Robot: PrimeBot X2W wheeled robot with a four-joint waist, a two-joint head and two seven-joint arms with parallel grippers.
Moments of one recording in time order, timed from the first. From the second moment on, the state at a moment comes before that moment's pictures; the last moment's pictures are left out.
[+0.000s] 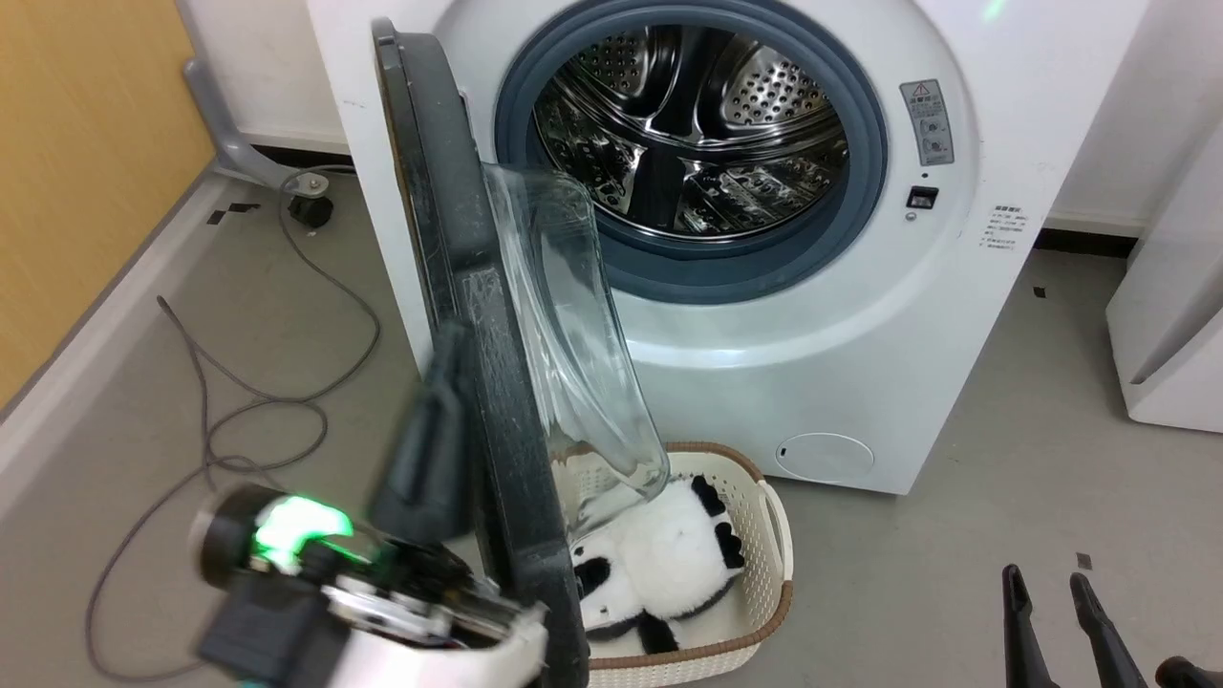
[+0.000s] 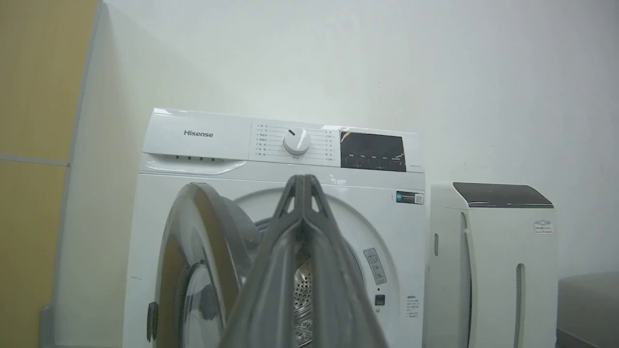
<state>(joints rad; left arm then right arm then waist) -0.06 0.05 -0.23 -0.42 -0.17 -0.03 -0.26 0.17 -0.06 -0.08 0.09 0.33 0.13 -0.26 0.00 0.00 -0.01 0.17</state>
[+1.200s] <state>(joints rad) 0.09 0.08 -0.40 -0.11 -0.17 0.00 -0.09 0.17 -0.05 -0.07 0.11 0.35 0.13 -0.26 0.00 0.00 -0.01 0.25</state>
